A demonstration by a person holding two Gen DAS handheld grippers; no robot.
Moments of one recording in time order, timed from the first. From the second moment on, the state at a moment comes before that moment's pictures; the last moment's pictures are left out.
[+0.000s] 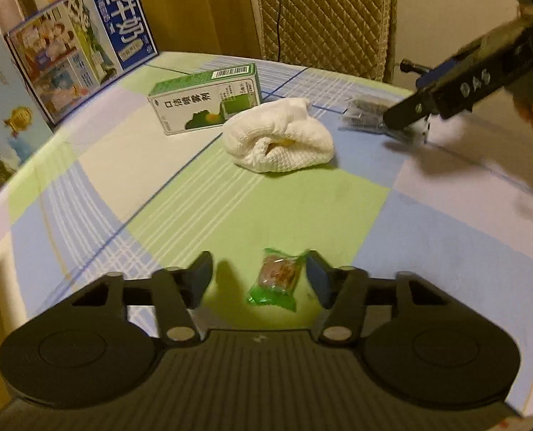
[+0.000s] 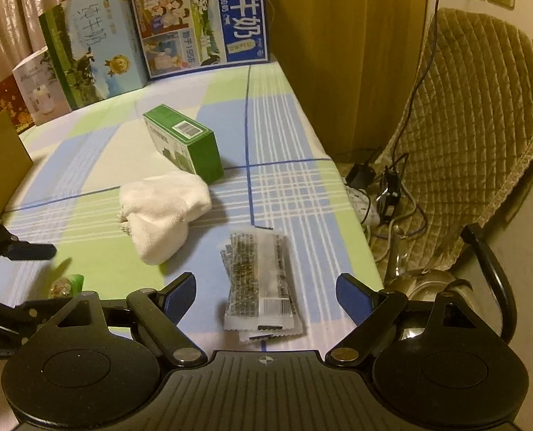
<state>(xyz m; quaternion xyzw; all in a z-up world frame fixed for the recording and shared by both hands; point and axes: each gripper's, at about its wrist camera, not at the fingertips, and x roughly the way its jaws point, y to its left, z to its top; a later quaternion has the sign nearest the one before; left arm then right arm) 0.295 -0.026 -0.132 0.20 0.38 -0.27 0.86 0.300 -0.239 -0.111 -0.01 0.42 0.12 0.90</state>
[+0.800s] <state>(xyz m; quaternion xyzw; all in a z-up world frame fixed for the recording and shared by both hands) 0.286 -0.019 -0.132 0.09 0.41 -0.23 0.88 0.318 -0.217 -0.130 -0.07 0.43 0.14 0.89</state>
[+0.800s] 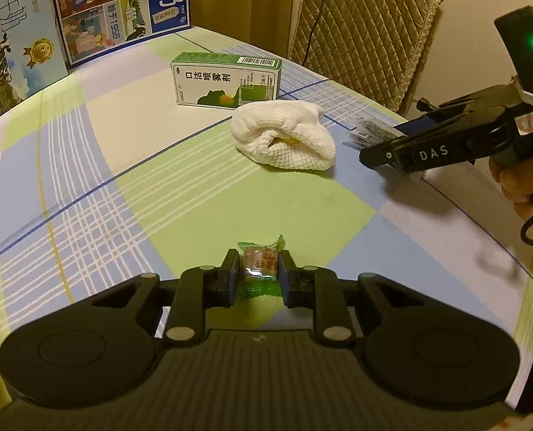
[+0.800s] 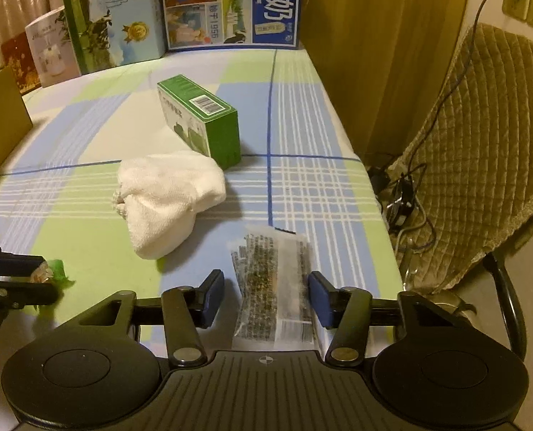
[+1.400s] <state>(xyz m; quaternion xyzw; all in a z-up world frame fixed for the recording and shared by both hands) 0.269 -0.025 -0.129 0.10 0.42 -0.21 0.88 0.271 -0.199 -0.107 0.00 0.42 0.16 0.89</state>
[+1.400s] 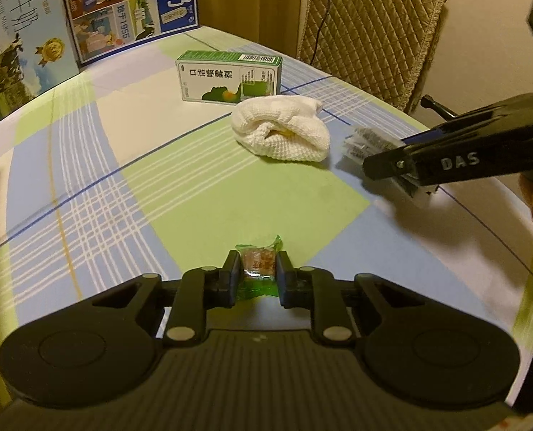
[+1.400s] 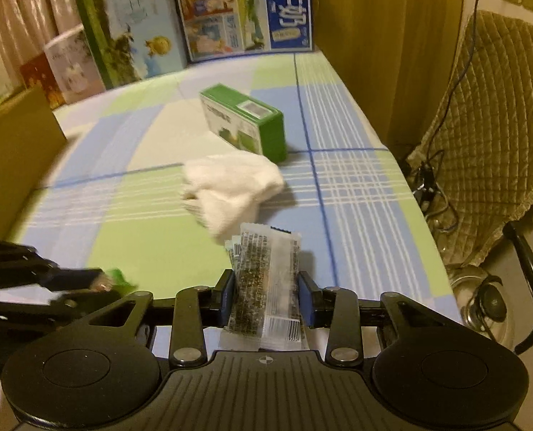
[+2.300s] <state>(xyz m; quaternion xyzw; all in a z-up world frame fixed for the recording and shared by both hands) 0.082 0.039 0.008 -0.01 0.36 -0.08 0.93 0.093 -0.131 0.000 0.01 0.36 0.23 0.91</state>
